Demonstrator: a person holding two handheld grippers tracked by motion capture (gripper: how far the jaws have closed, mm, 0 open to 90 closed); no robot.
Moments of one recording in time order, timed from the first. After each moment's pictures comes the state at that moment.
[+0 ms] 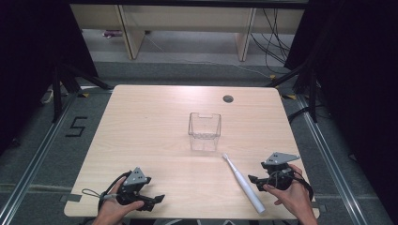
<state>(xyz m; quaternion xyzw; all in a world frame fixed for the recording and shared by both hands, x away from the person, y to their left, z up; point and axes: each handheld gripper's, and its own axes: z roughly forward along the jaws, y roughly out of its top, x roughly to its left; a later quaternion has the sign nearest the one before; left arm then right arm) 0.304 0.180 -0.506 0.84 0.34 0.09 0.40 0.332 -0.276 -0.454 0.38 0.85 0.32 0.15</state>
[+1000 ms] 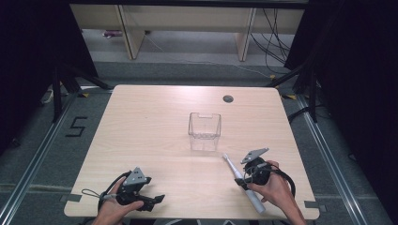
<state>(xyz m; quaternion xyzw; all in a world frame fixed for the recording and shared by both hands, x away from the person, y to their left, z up) 0.302 0.179 -0.506 0.84 0.34 0.08 0.41 0.353 -0.225 -0.463 0.35 0.90 0.23 0.09</state>
